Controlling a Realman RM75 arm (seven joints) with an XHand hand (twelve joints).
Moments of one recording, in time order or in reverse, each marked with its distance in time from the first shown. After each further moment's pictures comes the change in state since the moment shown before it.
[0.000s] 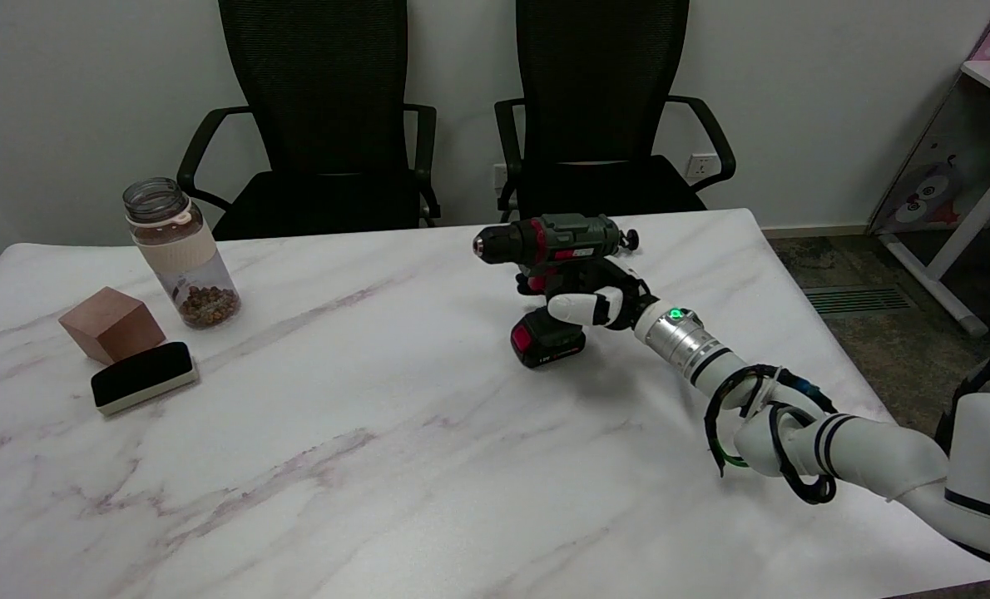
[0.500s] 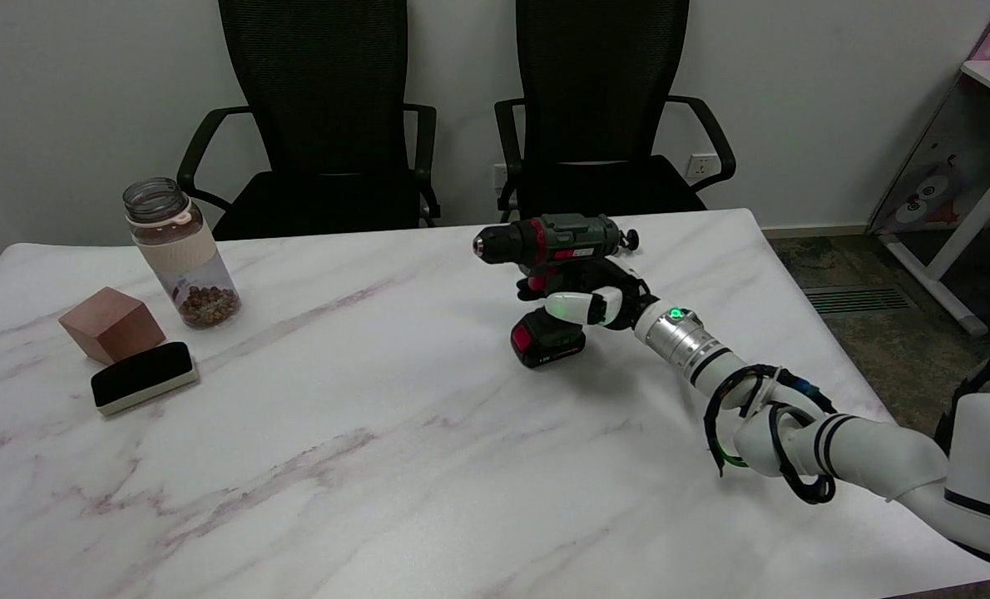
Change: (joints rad) arm 0.000 -0.001 0.001 -0.001 0.005 -0.004 0.004
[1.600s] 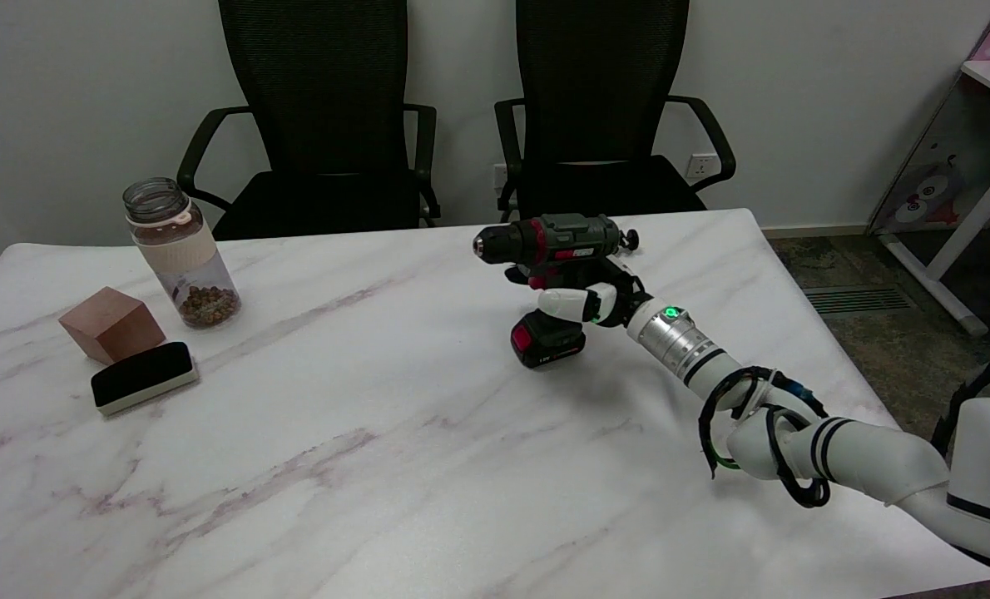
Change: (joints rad) arm -0.015 0.000 0.016 -0.053 0.006 0.029 0.000
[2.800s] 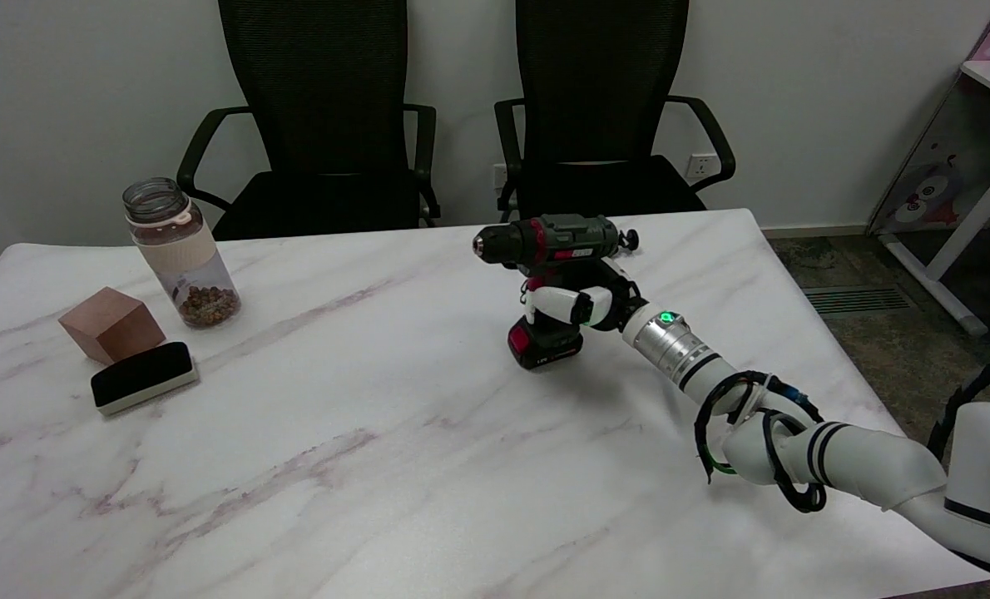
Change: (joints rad) arm -0.011 -0.010 0.004 -0.012 0.001 -0.010 -0.006
